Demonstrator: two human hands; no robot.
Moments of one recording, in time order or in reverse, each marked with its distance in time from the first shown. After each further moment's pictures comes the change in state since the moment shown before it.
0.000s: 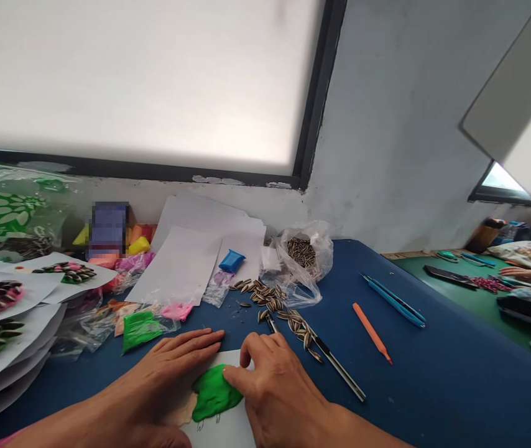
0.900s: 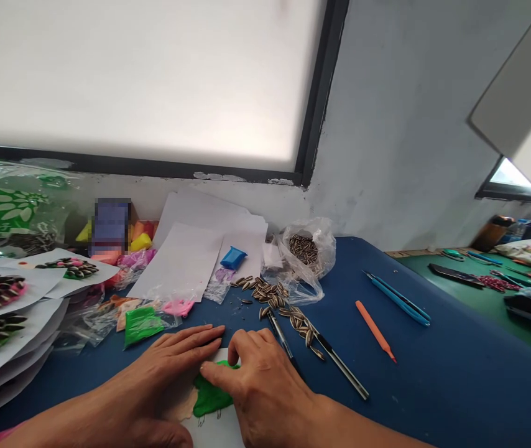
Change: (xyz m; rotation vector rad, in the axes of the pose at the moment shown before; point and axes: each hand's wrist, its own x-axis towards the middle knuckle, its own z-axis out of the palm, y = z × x) left_hand 0.005 0.020 -0.013 0.019 -0.061 -0.095; right_hand 0.014 -0.006 0.005 0.027 -0.014 -0.045
